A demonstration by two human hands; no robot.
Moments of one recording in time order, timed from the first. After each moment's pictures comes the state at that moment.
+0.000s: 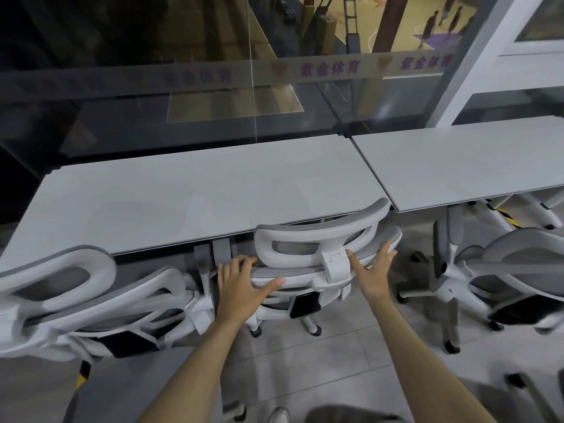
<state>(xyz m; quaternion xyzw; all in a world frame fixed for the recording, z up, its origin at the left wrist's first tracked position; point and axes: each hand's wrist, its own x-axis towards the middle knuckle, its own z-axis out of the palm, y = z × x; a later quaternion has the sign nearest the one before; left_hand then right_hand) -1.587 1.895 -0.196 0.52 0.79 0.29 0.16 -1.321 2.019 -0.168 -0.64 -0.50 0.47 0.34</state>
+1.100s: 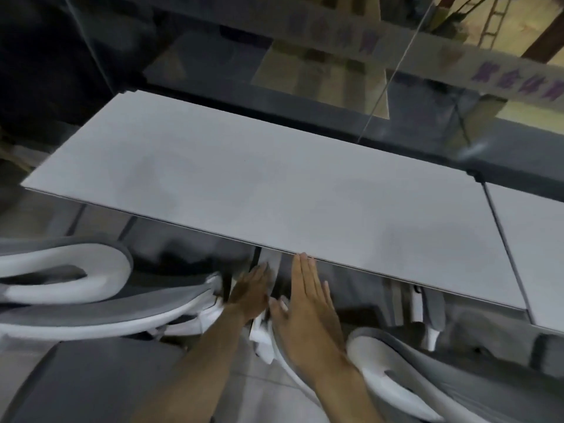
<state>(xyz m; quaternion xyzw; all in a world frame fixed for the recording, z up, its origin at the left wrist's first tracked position) -1.757 1.989 -0.422 0.51 0.80 0.13 0.29 -1.600 2.016 -0.201 -0.37 -0.89 0.25 -0.01</state>
